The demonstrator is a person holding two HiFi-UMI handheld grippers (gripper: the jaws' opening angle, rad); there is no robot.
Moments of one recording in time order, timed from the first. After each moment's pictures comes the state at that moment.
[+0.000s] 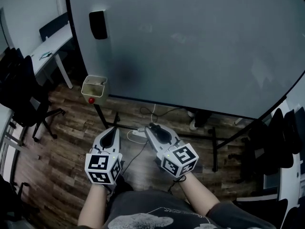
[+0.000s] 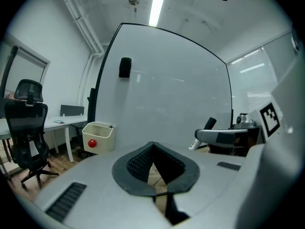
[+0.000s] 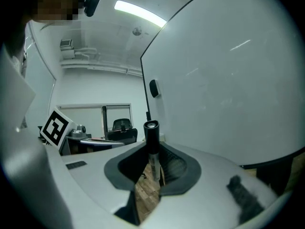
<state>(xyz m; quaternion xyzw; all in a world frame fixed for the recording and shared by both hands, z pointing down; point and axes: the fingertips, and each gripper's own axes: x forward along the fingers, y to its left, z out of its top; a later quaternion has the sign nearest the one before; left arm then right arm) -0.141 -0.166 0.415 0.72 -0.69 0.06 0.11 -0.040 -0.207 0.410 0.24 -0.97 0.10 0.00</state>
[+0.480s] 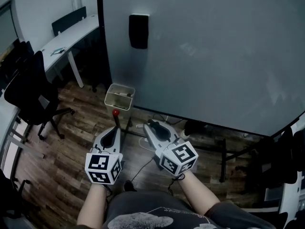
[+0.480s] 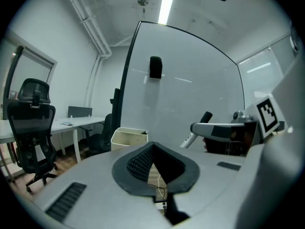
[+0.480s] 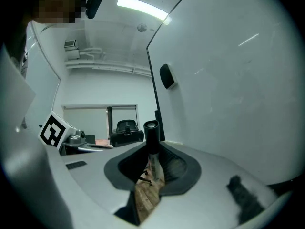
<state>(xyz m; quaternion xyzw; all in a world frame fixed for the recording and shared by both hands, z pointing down) -0.276 -0.193 0.411 0.70 -0.71 0.05 0.11 -0.190 -0.243 0.390 0.20 -0.98 0.08 -0.01</state>
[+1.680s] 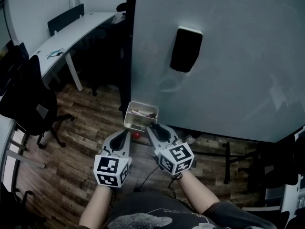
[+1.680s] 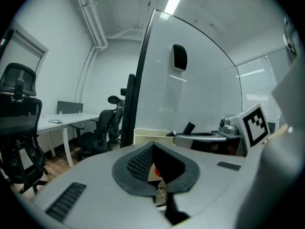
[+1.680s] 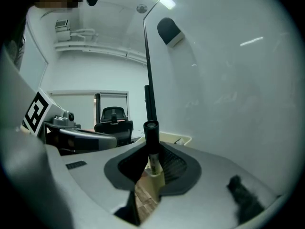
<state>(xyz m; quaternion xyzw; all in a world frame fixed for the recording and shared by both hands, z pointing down) -0.373 -0.261 0.428 0.74 -0.66 0.05 0.12 -0.315 -0.315 0.438 0.25 -0.96 0.08 0.05</state>
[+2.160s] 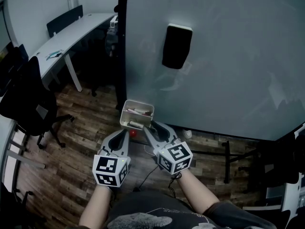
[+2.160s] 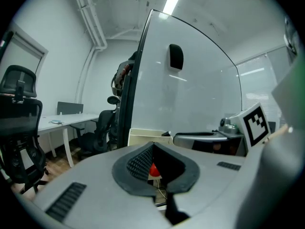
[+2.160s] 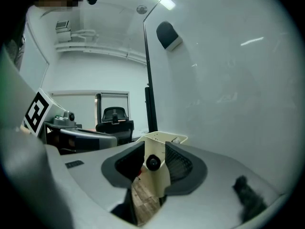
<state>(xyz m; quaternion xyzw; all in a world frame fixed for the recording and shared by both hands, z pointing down) -0.361 -0.256 0.427 0.73 -0.67 0.06 0.12 -0.303 -0.310 0.437 0.24 -0.97 0.07 0.05</state>
